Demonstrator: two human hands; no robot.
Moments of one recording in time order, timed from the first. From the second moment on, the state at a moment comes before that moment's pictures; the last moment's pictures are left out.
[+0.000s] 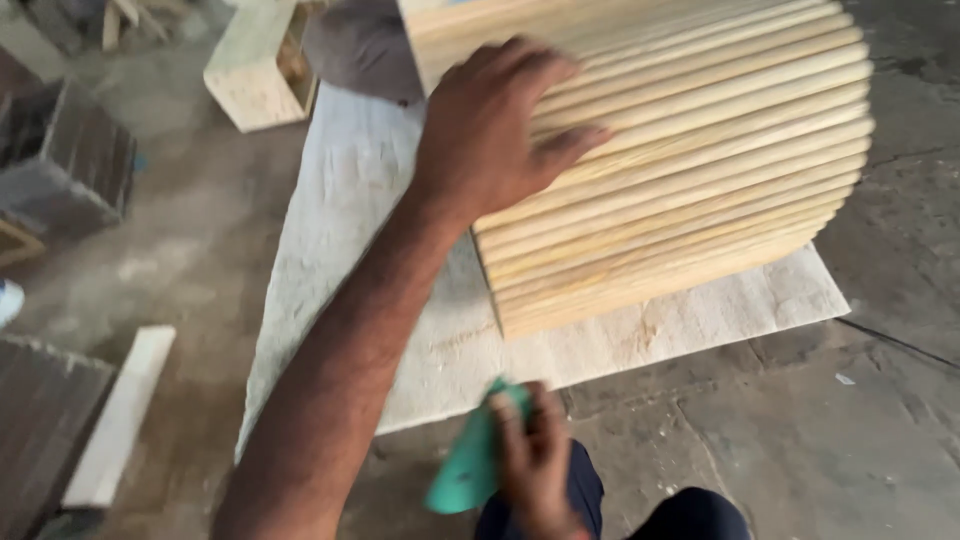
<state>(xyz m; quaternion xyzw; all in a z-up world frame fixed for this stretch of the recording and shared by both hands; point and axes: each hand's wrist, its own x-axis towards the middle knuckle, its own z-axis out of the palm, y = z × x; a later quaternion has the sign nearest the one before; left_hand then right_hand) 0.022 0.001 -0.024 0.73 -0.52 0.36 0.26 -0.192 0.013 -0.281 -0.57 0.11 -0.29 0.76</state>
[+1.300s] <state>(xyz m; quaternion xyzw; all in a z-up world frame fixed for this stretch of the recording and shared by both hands) 0.027 -0.016 -0.031 0.70 -0.52 0.42 0.26 -0.178 -0.172 -0.175 -0.82 -0.25 -0.48 -0.18</state>
